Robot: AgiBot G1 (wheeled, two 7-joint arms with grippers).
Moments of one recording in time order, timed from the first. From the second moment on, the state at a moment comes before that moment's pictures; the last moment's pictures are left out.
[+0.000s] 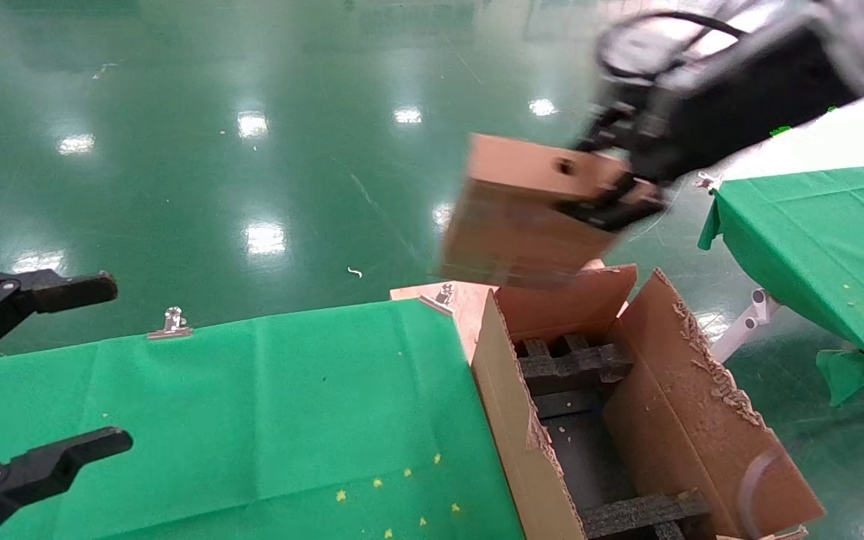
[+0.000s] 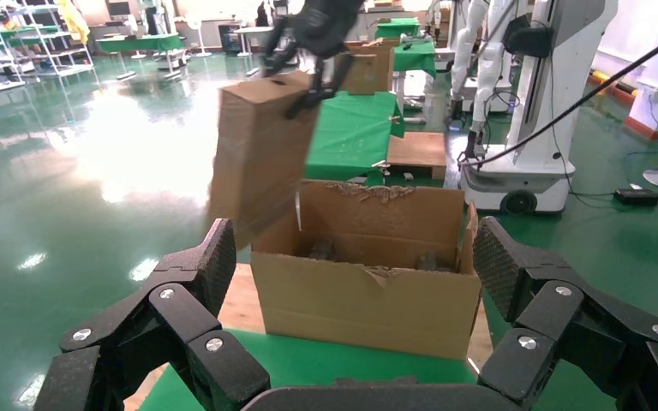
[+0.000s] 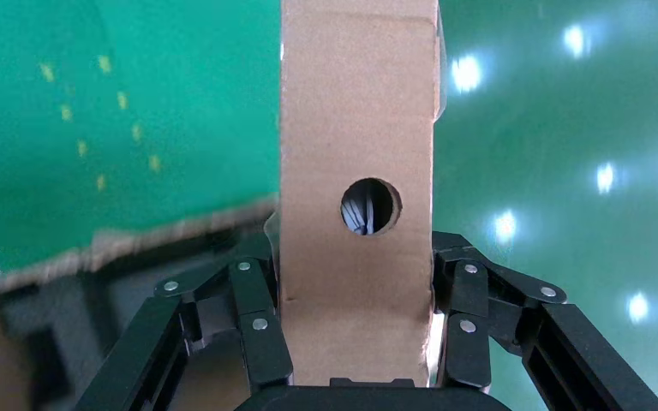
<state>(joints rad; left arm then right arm) -1.08 0.57 0.36 -1.24 0.65 1.45 -0.14 2.33 -0.73 -1.30 0.83 -1.41 -1.59 0.26</state>
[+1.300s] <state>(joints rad) -1.08 0.57 0.36 -1.24 0.65 1.45 -0.14 2.39 -0.35 -1.61 1.29 -1.50 -1.50 0.76</state>
